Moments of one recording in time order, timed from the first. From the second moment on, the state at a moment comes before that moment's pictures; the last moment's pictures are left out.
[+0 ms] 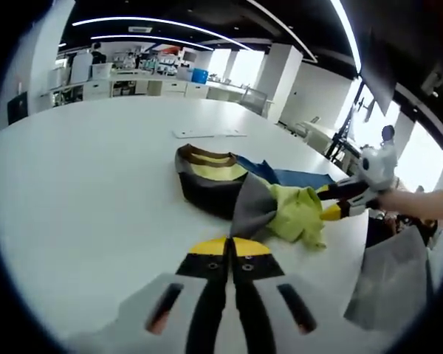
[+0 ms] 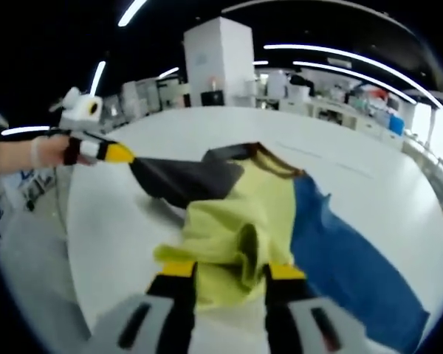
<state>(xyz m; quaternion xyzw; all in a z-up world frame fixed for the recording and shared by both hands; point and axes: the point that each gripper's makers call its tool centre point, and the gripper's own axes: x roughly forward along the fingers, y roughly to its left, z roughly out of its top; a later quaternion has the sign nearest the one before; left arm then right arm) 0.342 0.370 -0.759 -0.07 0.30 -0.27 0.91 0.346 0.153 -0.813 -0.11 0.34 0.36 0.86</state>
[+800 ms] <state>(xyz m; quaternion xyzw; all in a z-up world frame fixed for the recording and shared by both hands) 0.340 0.374 -0.754 -0.08 0.30 -0.27 0.91 0.354 0.129 -0.824 -0.14 0.35 0.32 0.87</state>
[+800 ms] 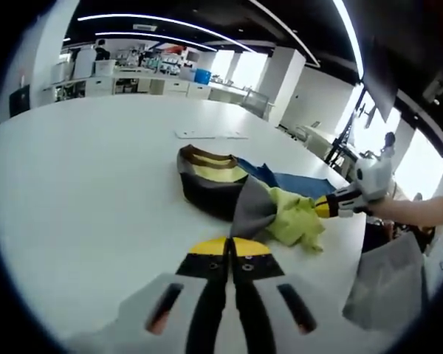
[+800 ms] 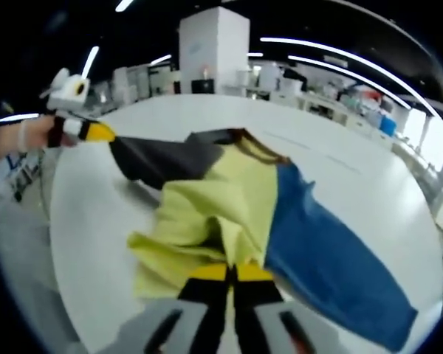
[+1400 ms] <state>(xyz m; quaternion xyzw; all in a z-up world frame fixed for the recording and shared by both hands) 0.333 0.408 -0.749 -0.10 0.30 -0.24 0.92 0.356 0.113 -0.826 -0.14 0.35 0.30 0.87</state>
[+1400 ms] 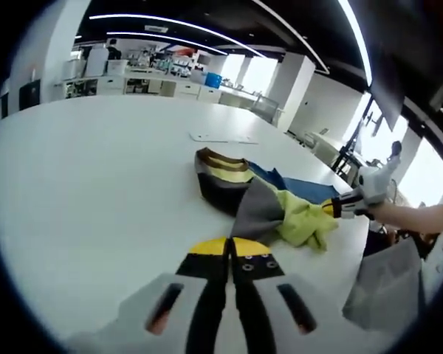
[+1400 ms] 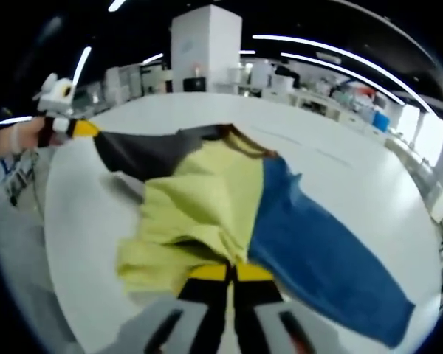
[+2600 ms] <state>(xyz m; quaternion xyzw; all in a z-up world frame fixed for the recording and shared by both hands) 0.302 0.525 -0.774 -0.11 0.35 -0.12 0.92 0.356 0.107 -0.830 -0.14 0.36 0.30 0.87</state>
